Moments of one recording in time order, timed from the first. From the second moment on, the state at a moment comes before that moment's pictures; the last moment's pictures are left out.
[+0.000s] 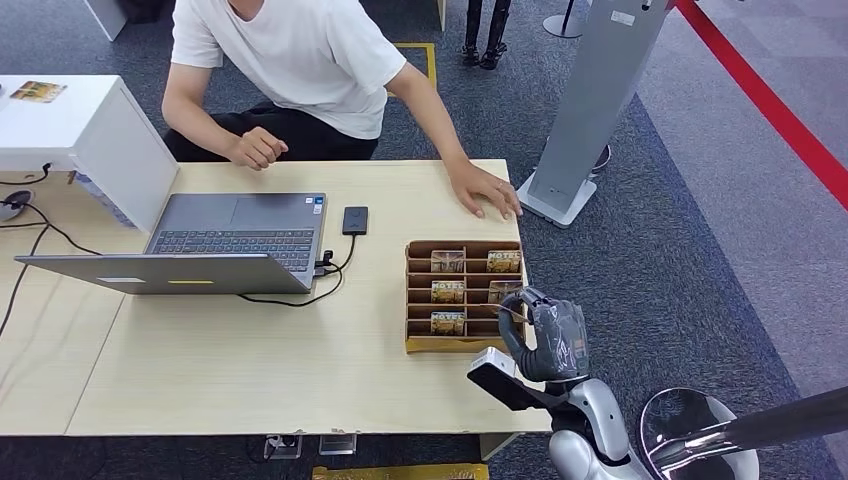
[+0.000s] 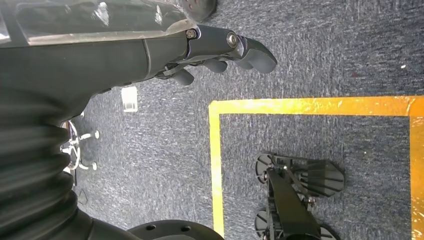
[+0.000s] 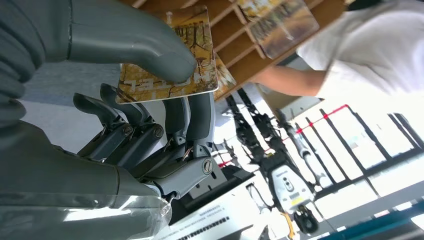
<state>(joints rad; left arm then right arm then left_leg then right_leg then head) -0.13 -0.12 1.43 -0.14 -1.55 0.11 -0.08 -0.10 -0.16 0.50 -1.39 0.84 -0.62 -0.07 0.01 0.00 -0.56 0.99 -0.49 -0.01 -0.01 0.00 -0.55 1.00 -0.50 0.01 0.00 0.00</state>
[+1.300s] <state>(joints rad) -0.19 -0.13 1.28 -0.14 -1.57 0.04 -0.03 -0.76 0.09 0.69 -0.84 0.90 -0.46 0.04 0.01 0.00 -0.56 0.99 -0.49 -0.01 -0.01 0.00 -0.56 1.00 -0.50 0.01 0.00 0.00</state>
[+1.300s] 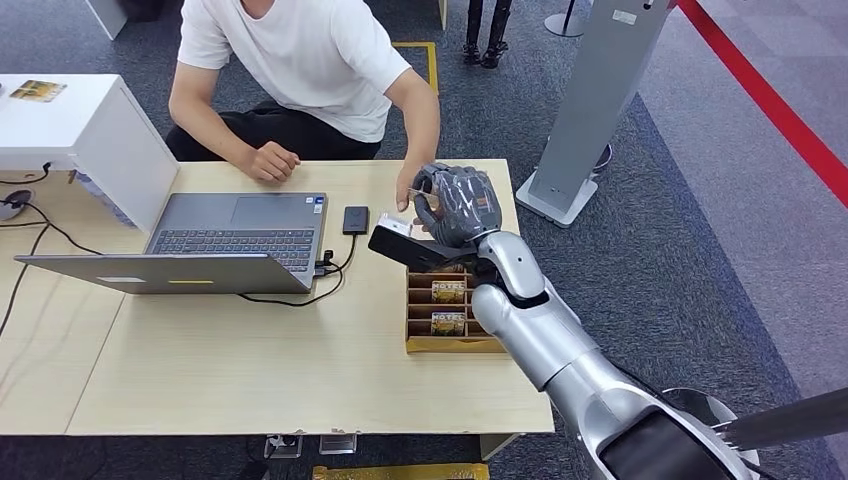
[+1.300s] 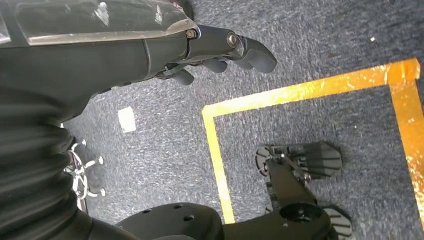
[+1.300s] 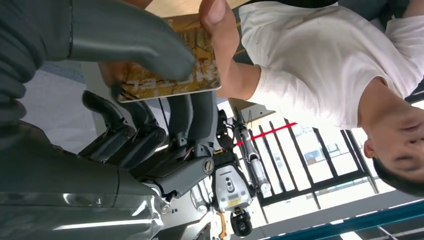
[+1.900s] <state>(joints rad) -0.17 -0.13 1.27 -0.14 -1.51 0.07 -0.06 -0.66 0.05 0.69 -0.89 0.74 -0.54 0.01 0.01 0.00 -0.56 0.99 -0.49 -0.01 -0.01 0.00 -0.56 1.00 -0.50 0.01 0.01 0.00</state>
